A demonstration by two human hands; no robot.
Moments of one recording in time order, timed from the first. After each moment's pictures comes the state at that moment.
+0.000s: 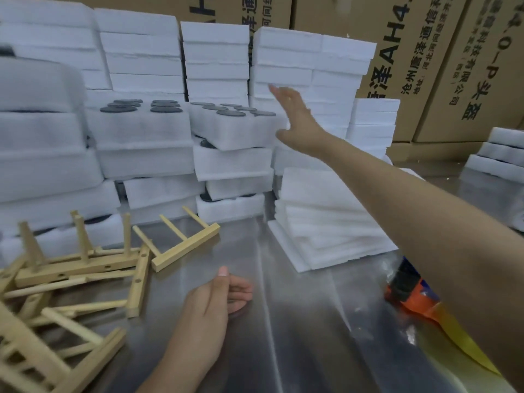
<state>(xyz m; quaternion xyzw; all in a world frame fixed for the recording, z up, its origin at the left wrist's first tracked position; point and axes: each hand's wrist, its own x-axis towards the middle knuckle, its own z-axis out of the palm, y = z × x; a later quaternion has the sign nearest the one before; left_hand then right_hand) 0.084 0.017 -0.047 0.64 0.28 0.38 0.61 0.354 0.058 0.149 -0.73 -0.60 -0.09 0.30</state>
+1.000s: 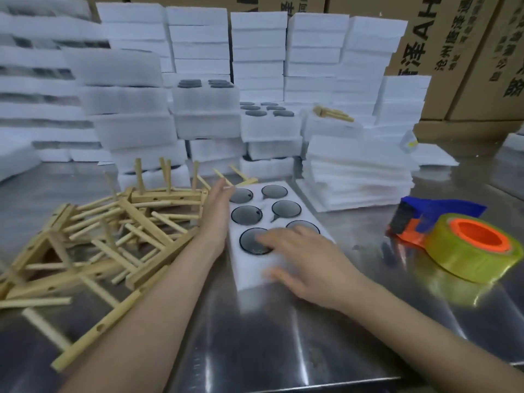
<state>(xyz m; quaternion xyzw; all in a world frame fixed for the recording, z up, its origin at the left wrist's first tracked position) 0.036 0.021 -0.004 0.51 0.33 0.44 0.66 0.129 -0.155 -0.005 -0.64 -0.73 -0.12 0.21</state>
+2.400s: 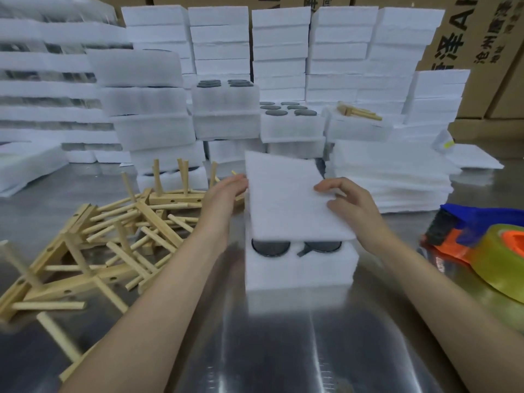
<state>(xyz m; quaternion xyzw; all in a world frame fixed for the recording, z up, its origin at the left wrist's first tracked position) 0.018 0.036 0.013 0.55 0.31 0.45 0.63 0.212 -0.091 0.004 -0.56 -0.54 0.17 0.60</state>
